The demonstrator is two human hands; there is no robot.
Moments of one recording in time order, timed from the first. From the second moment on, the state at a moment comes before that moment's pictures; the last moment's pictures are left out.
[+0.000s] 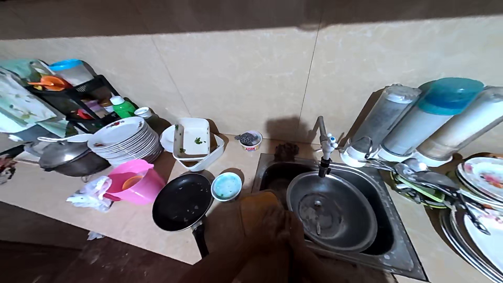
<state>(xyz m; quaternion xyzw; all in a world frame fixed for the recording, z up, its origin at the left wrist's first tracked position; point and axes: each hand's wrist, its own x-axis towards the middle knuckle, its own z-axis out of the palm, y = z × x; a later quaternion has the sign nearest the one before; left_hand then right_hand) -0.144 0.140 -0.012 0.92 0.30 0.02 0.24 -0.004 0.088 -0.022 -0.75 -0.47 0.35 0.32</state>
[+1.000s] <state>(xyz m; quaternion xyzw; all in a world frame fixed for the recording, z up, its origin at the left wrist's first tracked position) -0.226 0.250 0.016 0.79 0.61 0.04 0.05 0.005 0.093 -0.047 -0.63 -0.34 0.42 0.55</state>
